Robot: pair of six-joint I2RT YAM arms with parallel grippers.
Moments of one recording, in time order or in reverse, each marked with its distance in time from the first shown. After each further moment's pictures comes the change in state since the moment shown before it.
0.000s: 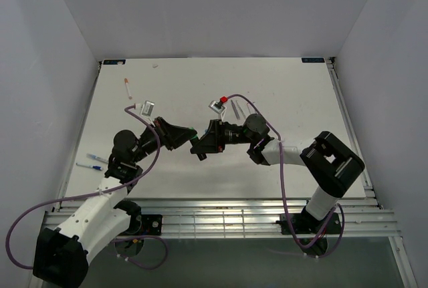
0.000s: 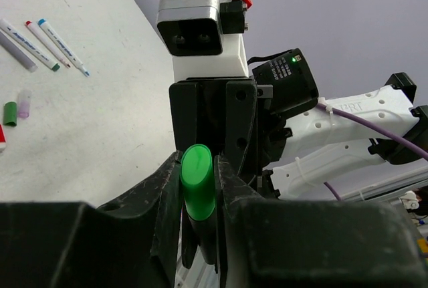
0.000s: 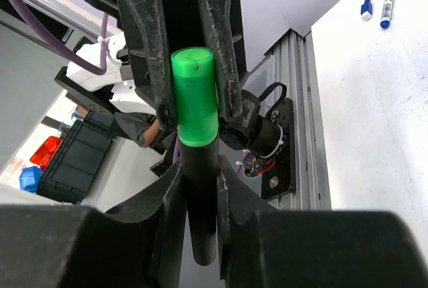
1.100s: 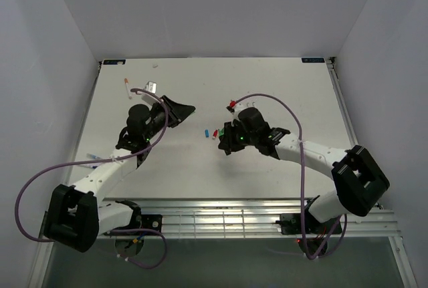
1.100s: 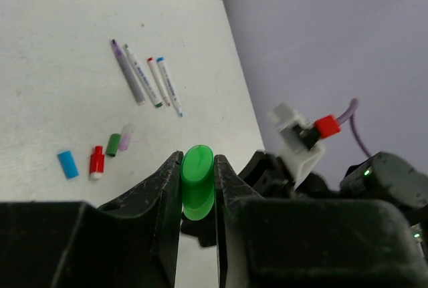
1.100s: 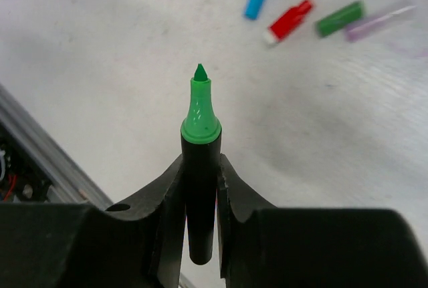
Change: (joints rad) left arm 0.027 0.348 0.215 -0.070 -0.292 -0.006; right arm -0.018 -0.213 0.104 -1.221 0.680 -0.692
